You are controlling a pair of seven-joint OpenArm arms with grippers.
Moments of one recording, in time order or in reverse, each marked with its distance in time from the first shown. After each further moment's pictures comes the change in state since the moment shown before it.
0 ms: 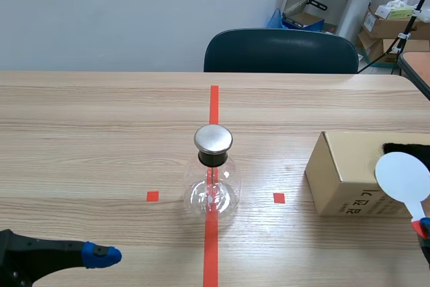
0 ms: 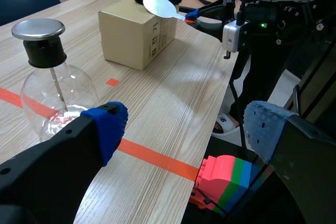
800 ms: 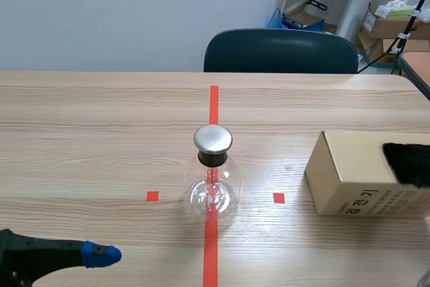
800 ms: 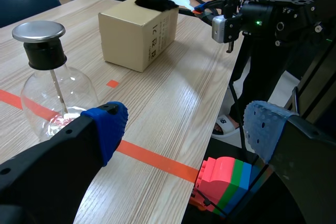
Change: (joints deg) left arm 0.0 0.0 0.0 0.0 0.0 0.0 -0.4; right arm 0.1 0.2 0.2 0.1 0.2 0.0 -5.7
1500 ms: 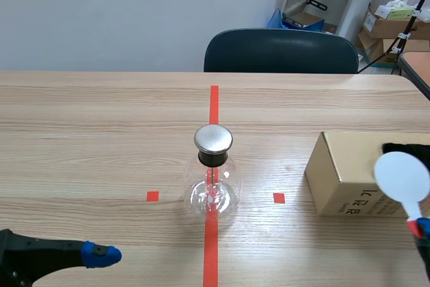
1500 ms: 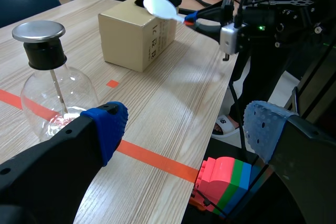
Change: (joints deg) left arm 0.0 0.0 0.0 0.0 0.0 0.0 0.0; right arm 0.0 -0.5 -0.1 0.1 -1.3 -0.1 11.8
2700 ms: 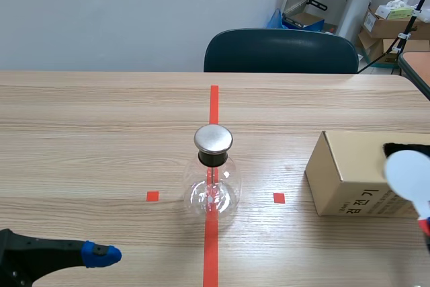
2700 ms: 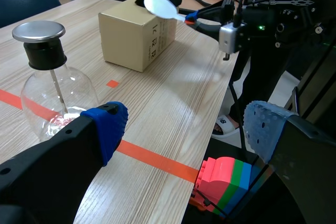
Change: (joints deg) left arm 0.0 0.0 0.0 0.0 0.0 0.0 0.0; right arm -0.1 -0.3 0.0 0.2 0.8 0.1 -13.8
